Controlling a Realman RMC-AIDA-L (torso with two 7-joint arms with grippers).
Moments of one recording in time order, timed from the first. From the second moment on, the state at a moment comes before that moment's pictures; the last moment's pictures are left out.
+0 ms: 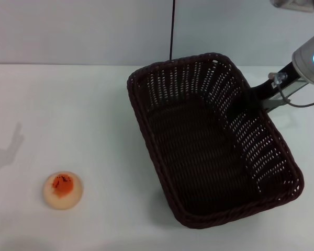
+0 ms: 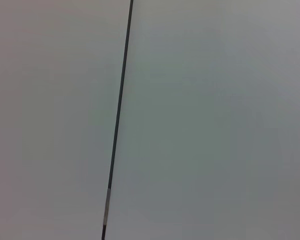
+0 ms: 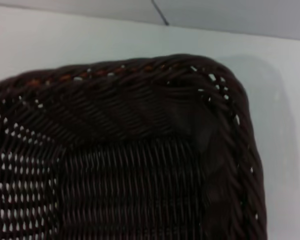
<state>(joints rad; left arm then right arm) -0.14 -2.07 -0.42 -0.04 1.97 1.61 -0.35 0.97 2.03 -0.94 -0.72 -2.69 -1.47 2.75</state>
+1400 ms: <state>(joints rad) -0.06 -2.07 -0.34 -0.04 1.97 1.65 -0.39 0.96 2.07 -1.00 -1.05 -2.58 -1.60 1.82</state>
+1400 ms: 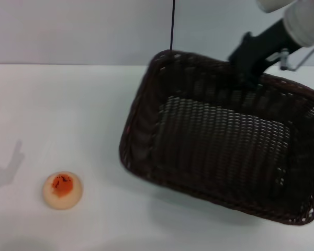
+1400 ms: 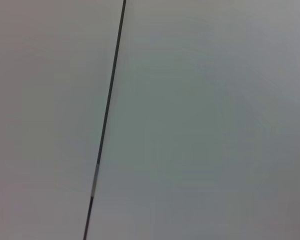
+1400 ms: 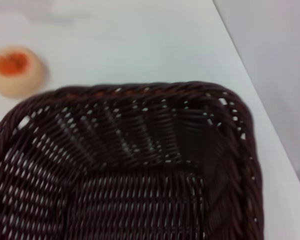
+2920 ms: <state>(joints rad) -0.07 -2.06 -0.26 0.01 1.98 1.66 -0.47 0.74 2.08 -1.26 -1.24 -2.20 -1.40 1.77</state>
